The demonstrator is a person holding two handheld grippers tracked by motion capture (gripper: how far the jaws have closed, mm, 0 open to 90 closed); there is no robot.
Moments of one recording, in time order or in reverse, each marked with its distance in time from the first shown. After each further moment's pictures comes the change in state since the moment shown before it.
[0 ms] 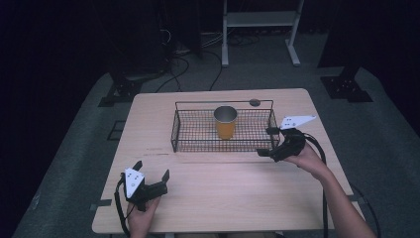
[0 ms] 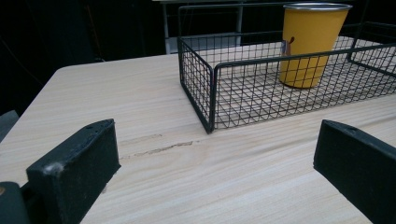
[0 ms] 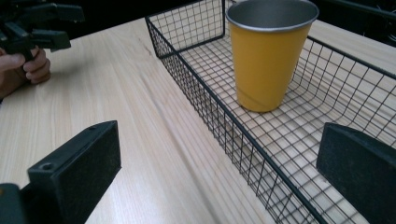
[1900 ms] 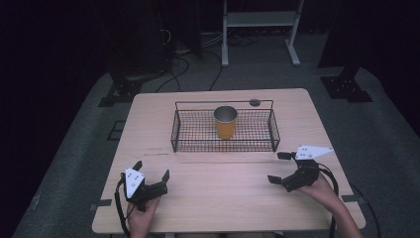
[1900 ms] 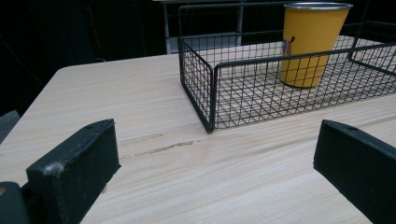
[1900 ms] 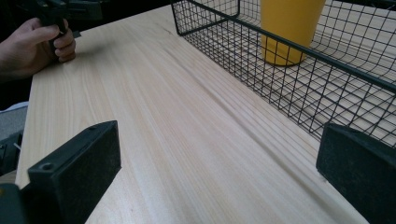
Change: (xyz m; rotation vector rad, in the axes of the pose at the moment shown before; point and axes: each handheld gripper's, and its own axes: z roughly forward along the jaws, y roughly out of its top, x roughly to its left) left arm 0.000 0.000 0.000 0.002 0.003 0.005; right arm 0.044 -0.071 -0.030 -0.060 -0.012 0.036
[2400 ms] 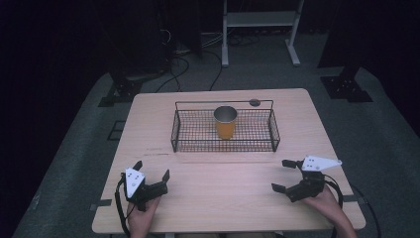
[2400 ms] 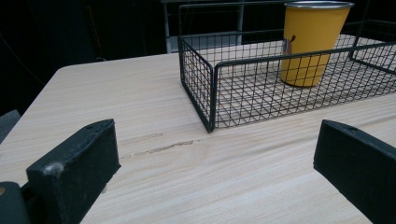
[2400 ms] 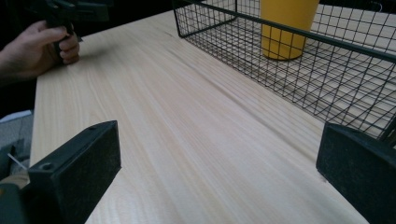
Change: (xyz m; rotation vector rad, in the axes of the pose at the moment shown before) left arm 0.000 0.000 0.001 0.004 0.001 0.001; right arm 0.019 -0.023 -0.013 -0.057 -0.033 0.013
